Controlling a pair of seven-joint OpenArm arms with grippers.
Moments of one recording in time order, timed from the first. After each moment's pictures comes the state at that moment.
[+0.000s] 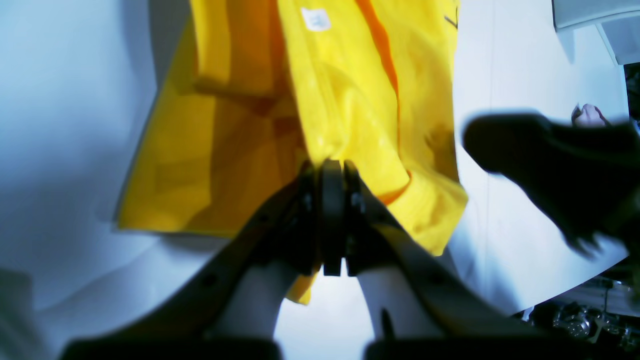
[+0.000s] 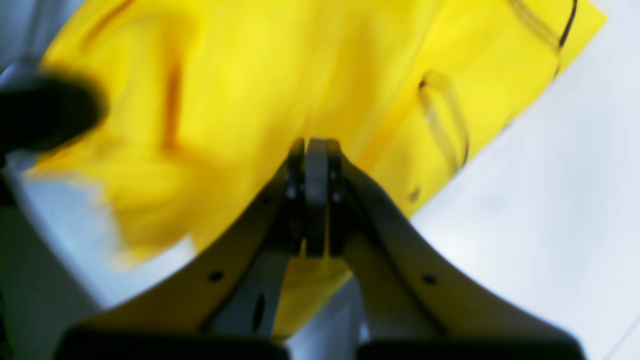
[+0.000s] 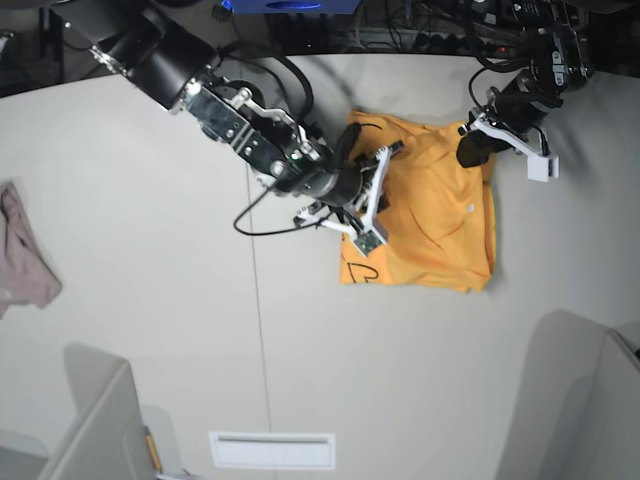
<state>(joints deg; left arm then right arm) 29.1 -12.5 -23.5 105.9 -55.5 -11.9 51.0 13.1 6.4 -51.3 89.2 26.0 -10.4 -48.2</state>
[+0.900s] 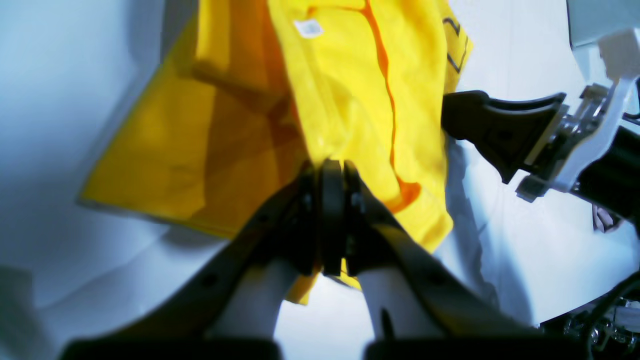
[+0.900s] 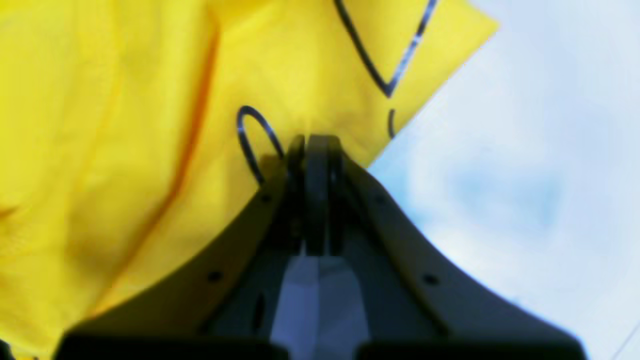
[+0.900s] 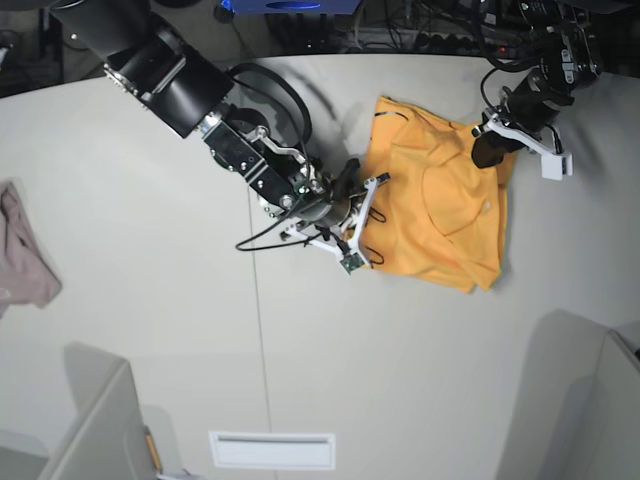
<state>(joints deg) 29.8 -12.7 -26.4 105.9 -55.5 -11.9 50.9 17.0 4.1 -49.3 73.2 26.2 -9.5 -43.3</state>
